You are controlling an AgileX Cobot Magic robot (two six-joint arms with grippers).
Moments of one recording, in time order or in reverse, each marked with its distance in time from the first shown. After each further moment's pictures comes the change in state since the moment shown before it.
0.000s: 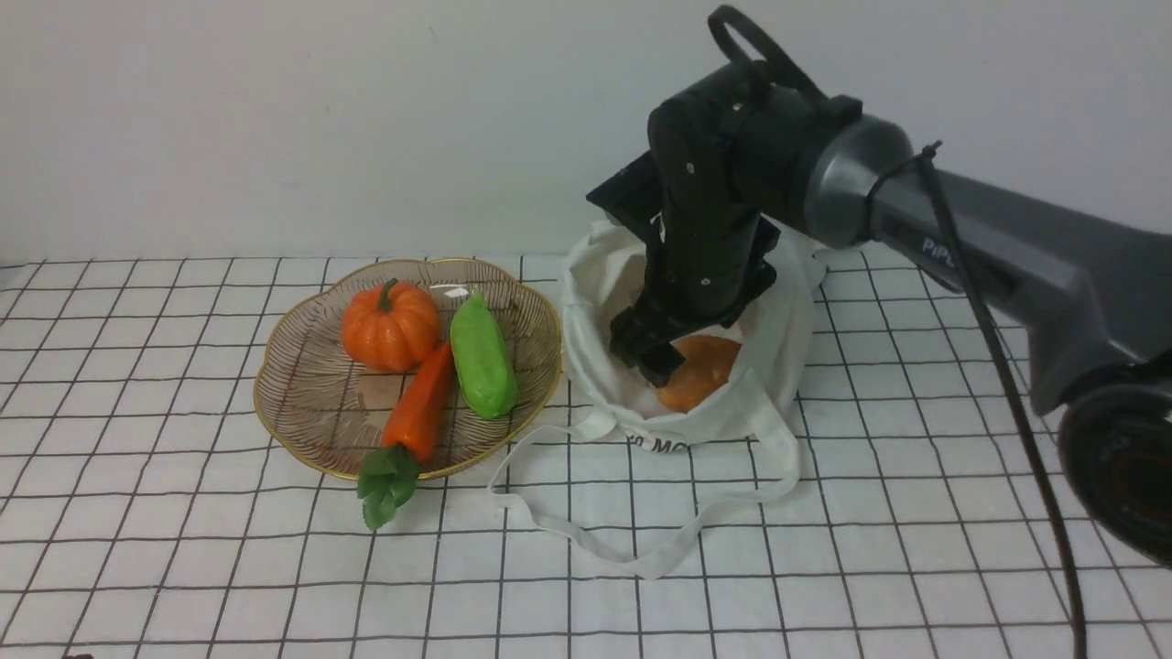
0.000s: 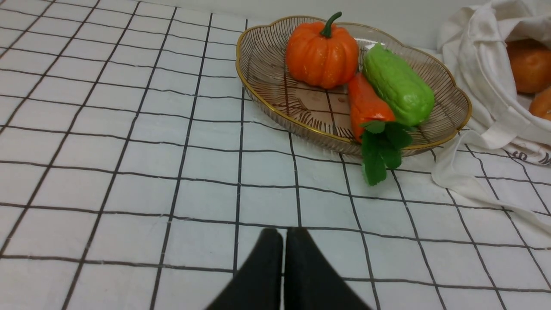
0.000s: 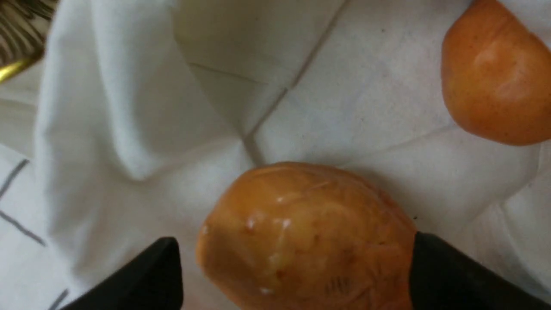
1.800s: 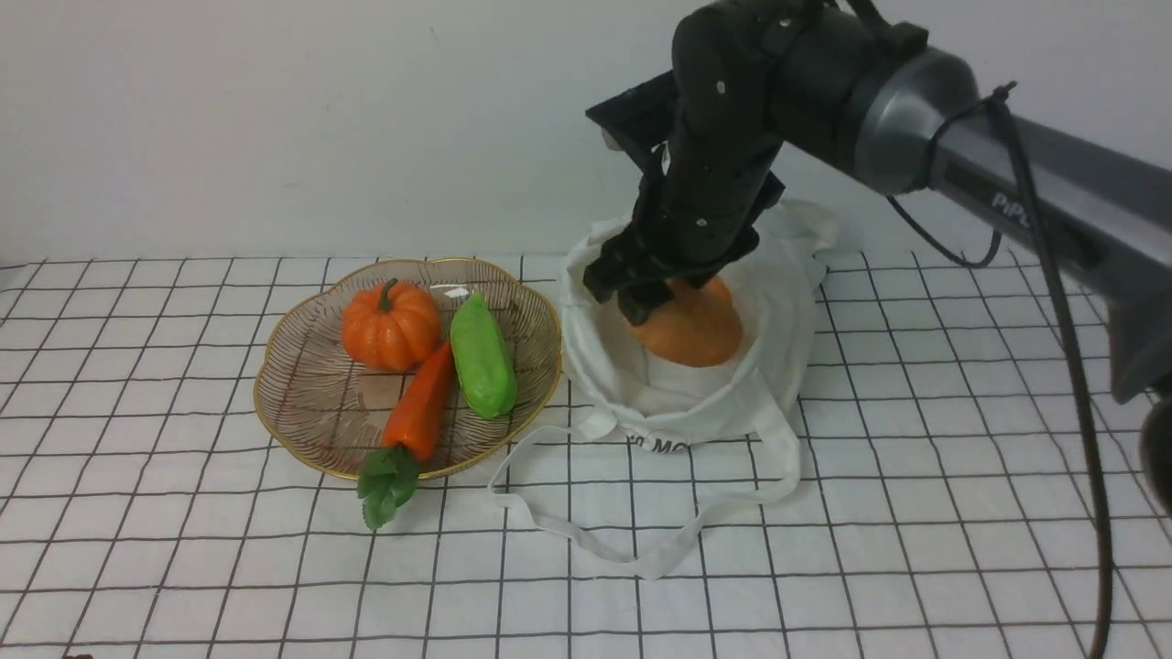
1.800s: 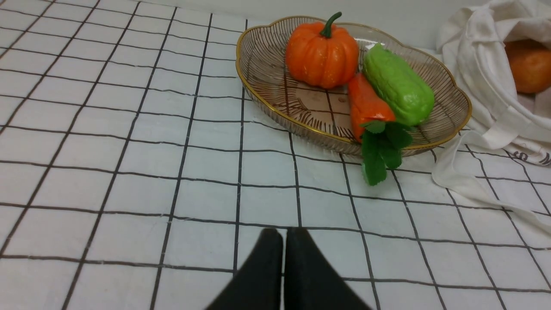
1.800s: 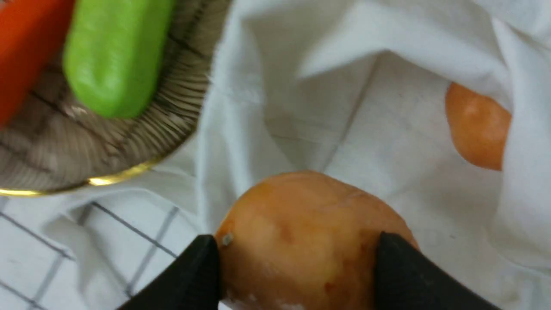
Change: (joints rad) right arm 0.002 -0.112 -0.061 0.173 0.006 0.064; left arm 0.000 0.000 0.000 0.000 0.000 0.000
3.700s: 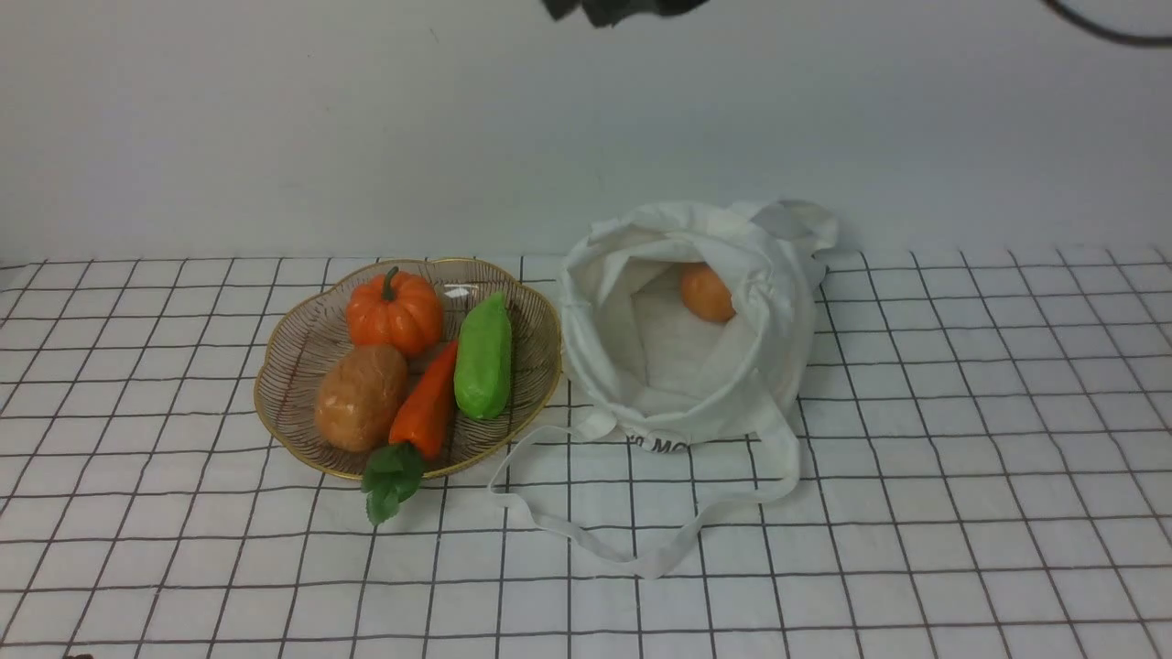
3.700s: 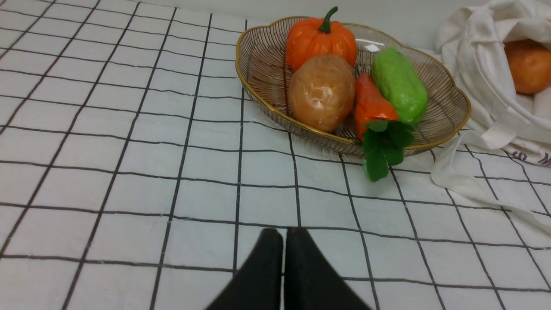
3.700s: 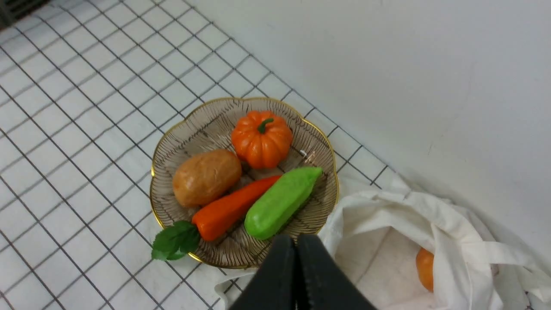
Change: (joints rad) right arm 0.177 -0.454 -0.070 -0.063 0.025 0.007; left arm 0.000 0.000 0.000 0.000 0.000 0.000
